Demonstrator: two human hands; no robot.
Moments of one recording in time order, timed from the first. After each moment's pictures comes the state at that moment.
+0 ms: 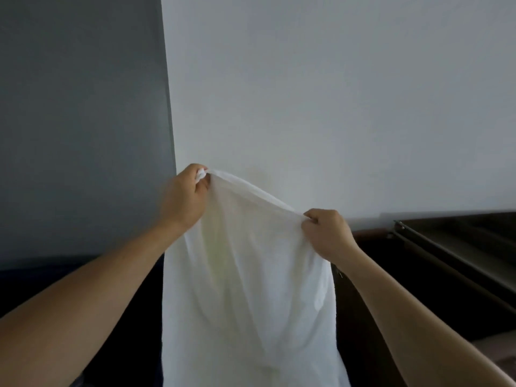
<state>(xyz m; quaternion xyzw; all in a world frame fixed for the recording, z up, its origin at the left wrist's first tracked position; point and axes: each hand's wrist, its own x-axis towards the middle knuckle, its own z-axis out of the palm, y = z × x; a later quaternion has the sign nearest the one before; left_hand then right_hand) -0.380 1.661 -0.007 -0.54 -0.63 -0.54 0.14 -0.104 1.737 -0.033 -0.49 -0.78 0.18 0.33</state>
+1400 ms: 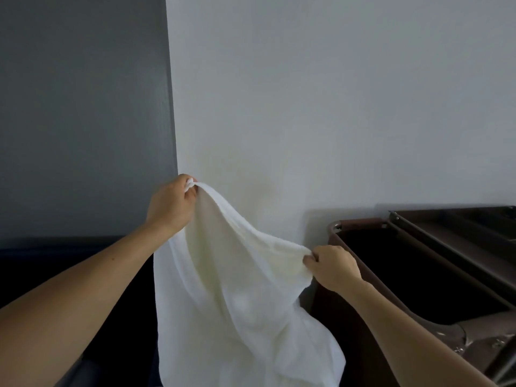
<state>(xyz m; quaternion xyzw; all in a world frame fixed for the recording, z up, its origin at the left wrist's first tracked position) -0.383 1.626 -0.039 -0.49 -0.73 -0.46 0.09 -0.074 1.746 -0.128 -0.54 -0.82 0.04 0.17</state>
